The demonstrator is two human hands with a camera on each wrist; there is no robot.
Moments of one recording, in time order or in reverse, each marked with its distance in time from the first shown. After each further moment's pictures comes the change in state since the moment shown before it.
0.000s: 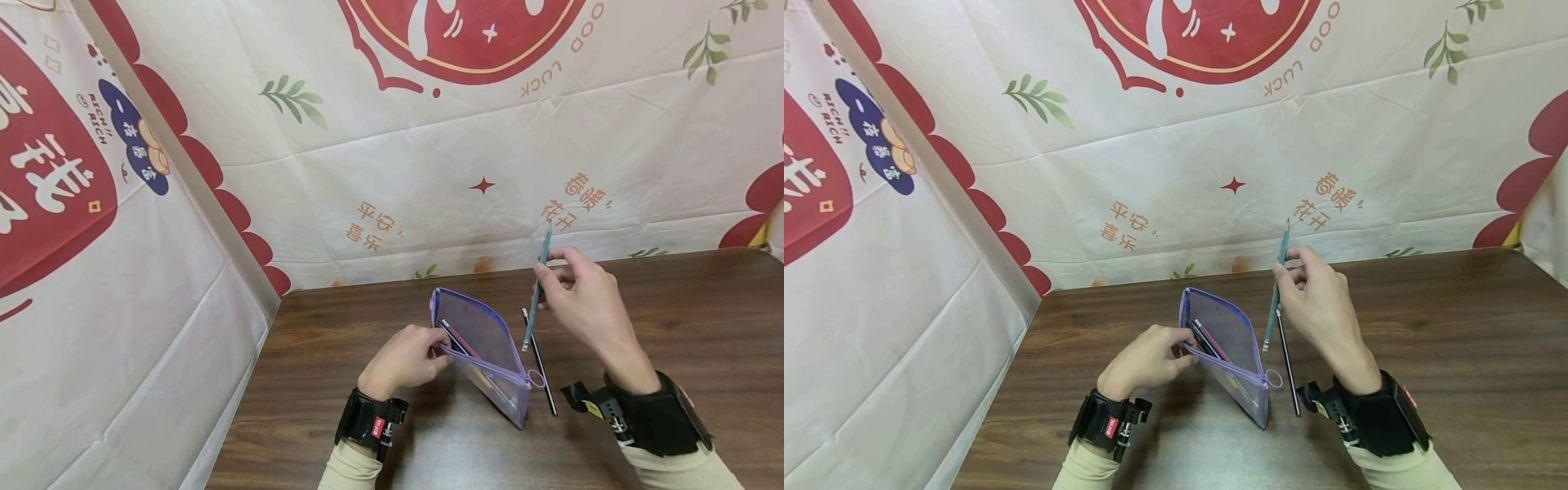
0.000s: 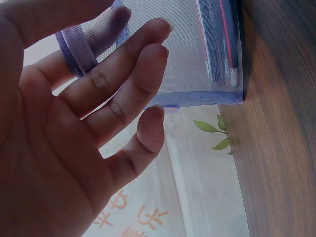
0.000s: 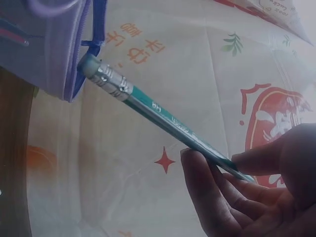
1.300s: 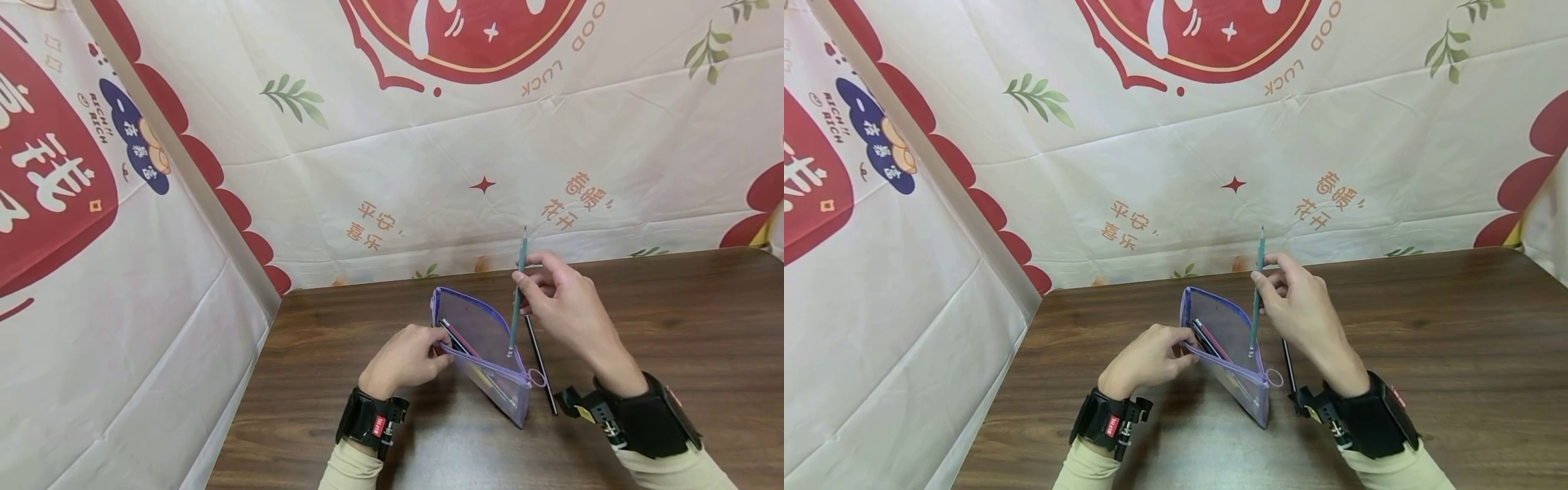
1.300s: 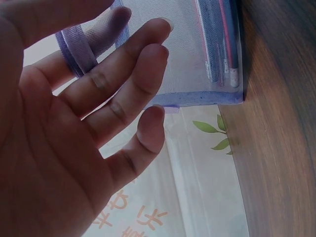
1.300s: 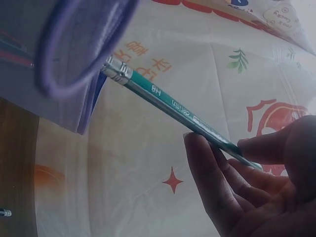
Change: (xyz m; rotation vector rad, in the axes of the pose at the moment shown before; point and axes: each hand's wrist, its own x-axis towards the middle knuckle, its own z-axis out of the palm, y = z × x) left_hand 0.000 0.000 0.000 -0.006 -0.001 0.005; right_hand -0.004 -0.009 0.016 0.052 -0.075 -0.065
